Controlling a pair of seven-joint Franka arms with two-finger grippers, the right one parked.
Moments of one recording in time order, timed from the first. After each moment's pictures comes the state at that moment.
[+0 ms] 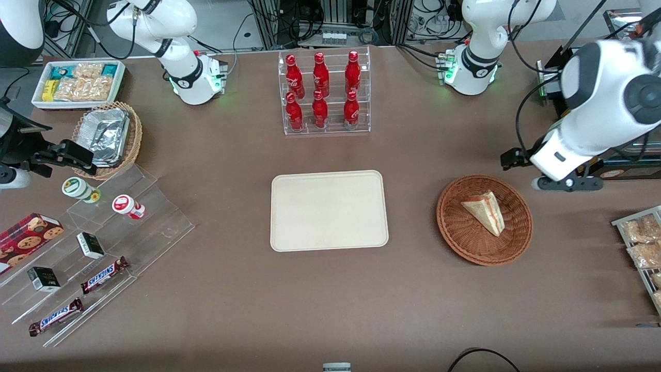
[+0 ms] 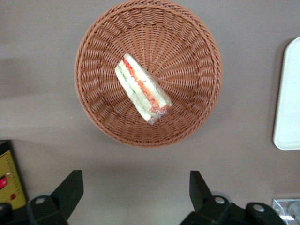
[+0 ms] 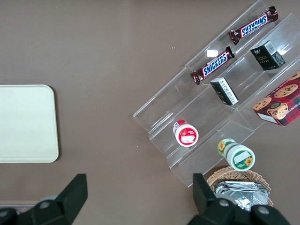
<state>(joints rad) -0.02 -0.01 -0.08 -2.02 0.00 1.88 -0.07</state>
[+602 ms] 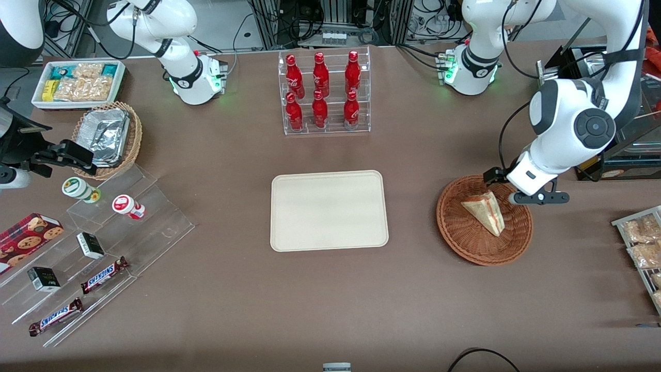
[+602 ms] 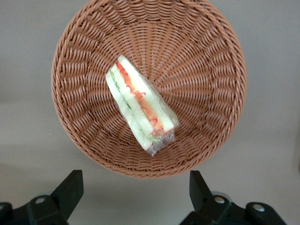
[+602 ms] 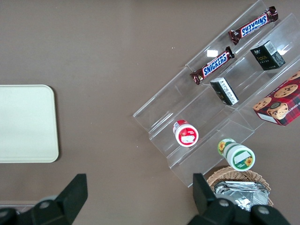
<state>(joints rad) -0.02 0.06 -0.08 -2.18 0.00 2.15 -0.13</state>
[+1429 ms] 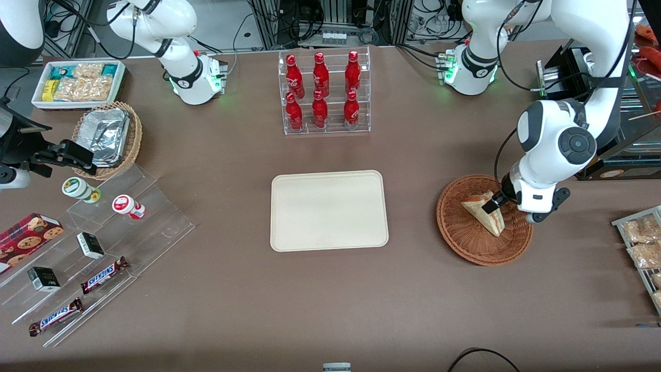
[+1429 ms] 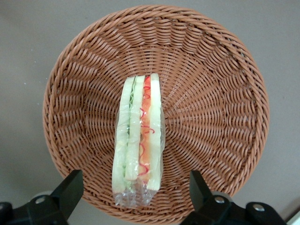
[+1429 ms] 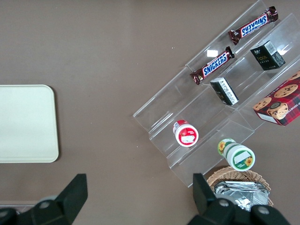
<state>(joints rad) -0.02 0.17 -0.08 -2.18 0.00 2.32 -0.81</state>
